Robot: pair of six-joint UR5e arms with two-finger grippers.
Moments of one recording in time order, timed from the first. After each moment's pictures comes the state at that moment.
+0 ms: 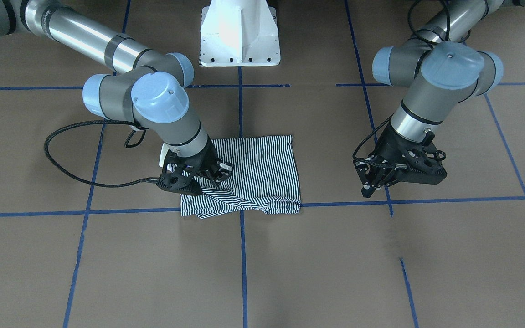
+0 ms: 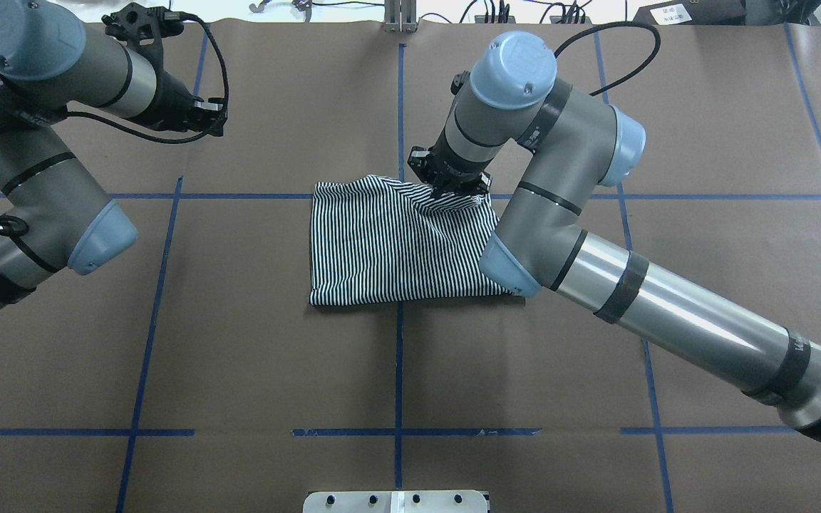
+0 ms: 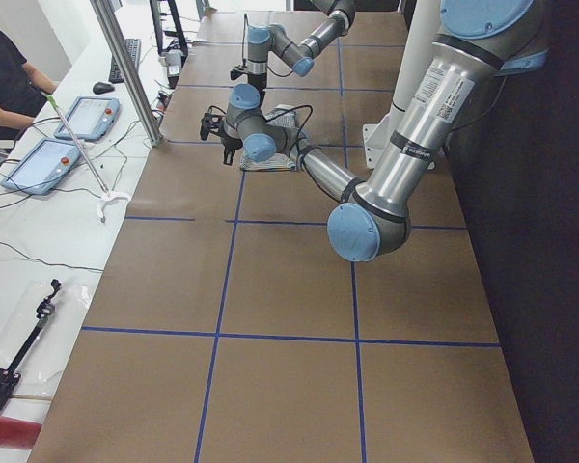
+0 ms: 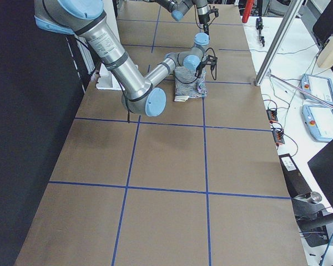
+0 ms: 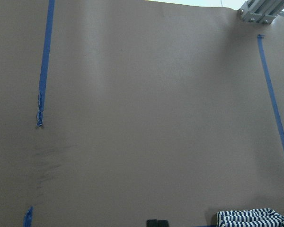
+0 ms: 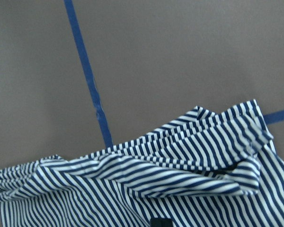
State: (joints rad) left arm -0.90 -2.07 -1.62 -2.00 -1.98 -1.04; right arm 0.67 -0.79 1.38 -1.28 2.04 1.45
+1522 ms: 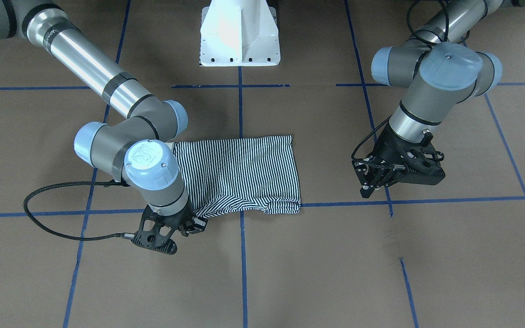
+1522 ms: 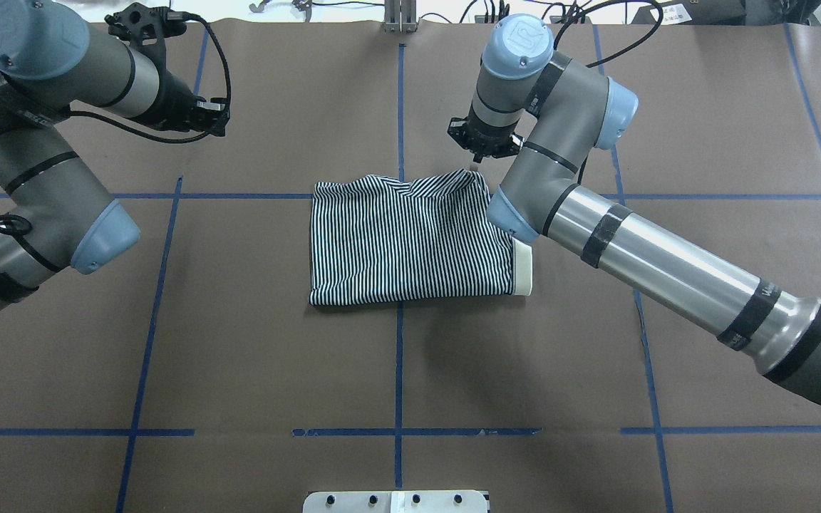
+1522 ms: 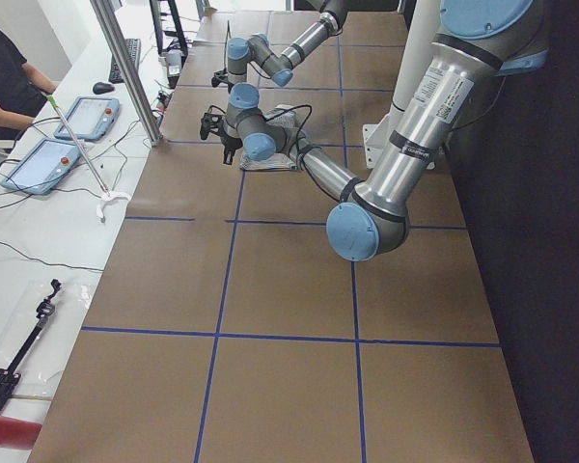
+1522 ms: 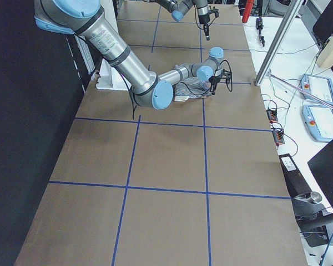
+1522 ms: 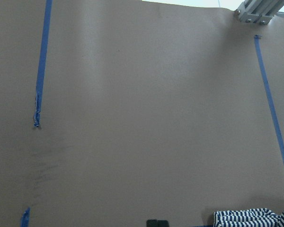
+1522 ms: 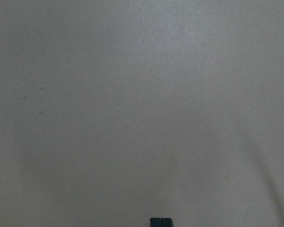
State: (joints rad) left arm -0.89 -2.09 -1.60 -2.00 -1.98 -1.04; right arm 0.79 -0.68 1.02 -1.21 1.98 1.29
